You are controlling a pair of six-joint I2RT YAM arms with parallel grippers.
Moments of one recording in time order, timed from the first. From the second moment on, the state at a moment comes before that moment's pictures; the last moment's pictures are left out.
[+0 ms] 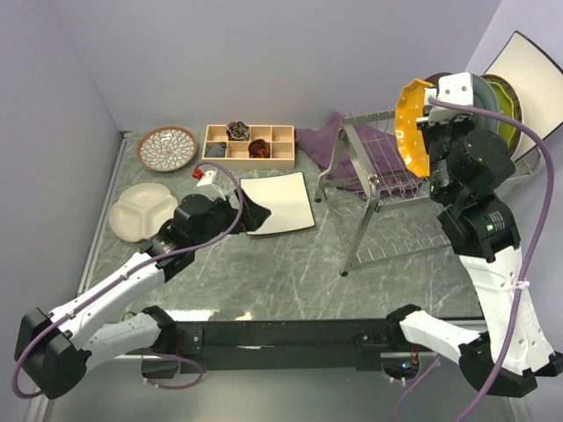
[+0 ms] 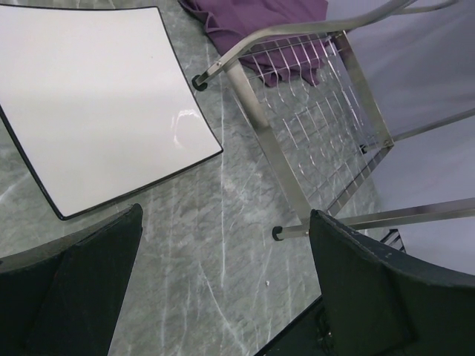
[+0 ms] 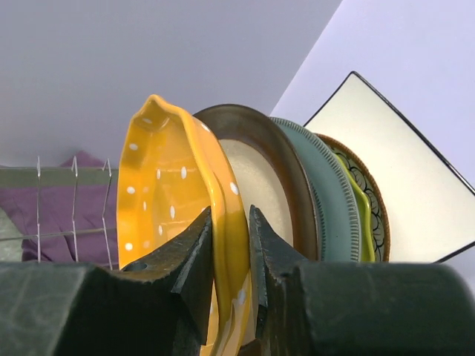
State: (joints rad) left arm -0.66 0.99 0.72 -0.02 0.01 -0.71; right arm 0.41 1.03 1.62 -0.43 0.59 -0.54
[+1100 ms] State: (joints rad) left arm -0.66 1.11 1.16 -0.01 0.13 -0.74; right arm 0.42 1.26 2.03 -0.53 0.61 -0.44
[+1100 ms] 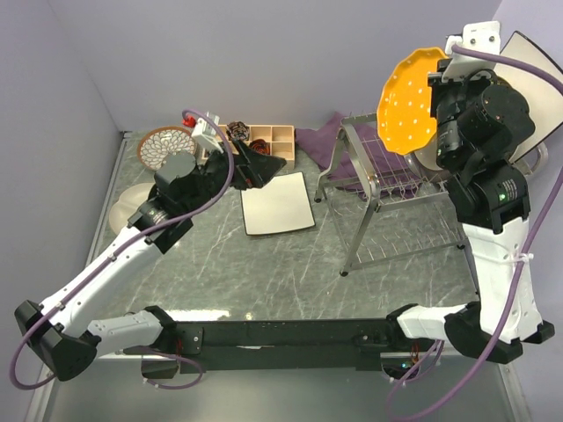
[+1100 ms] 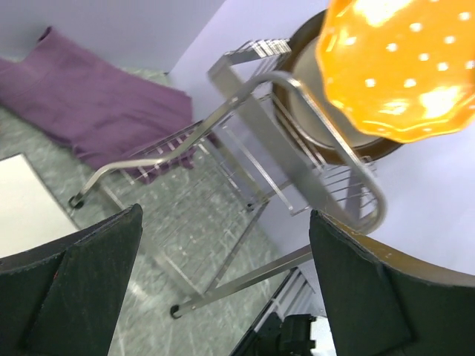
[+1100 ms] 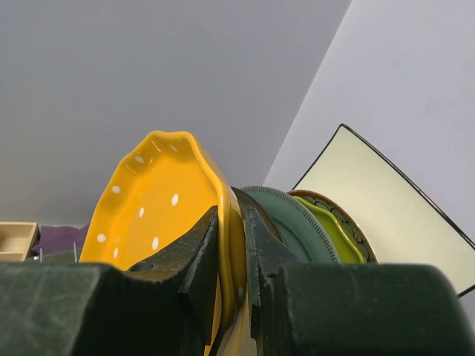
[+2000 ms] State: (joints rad) left arm -0.64 1.45 1.39 0.33 0.33 -0.89; right arm 0.42 1.36 2.21 -0.65 0.45 -0.21
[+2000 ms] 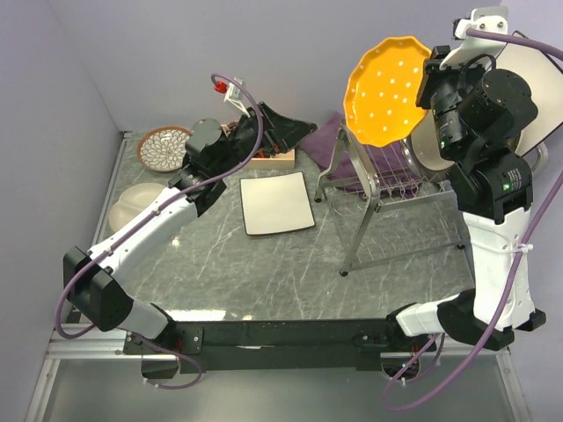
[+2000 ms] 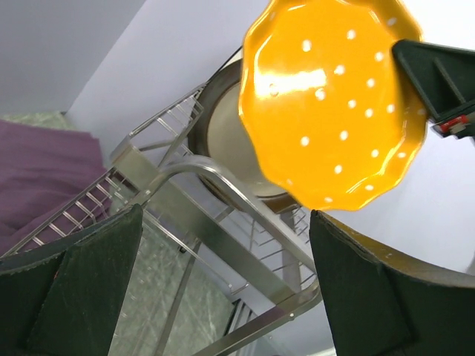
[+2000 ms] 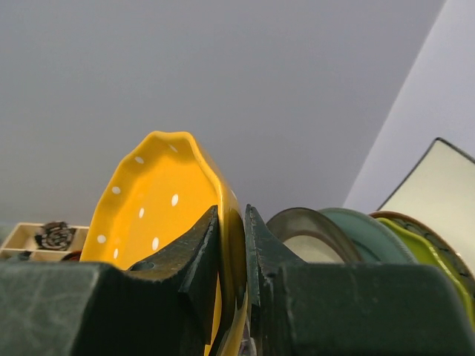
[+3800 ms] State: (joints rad) left arm -0.23 0.83 0.79 0.07 0.40 -1.01; right arm 0.57 1.12 1.73 -0.43 0.01 0.25
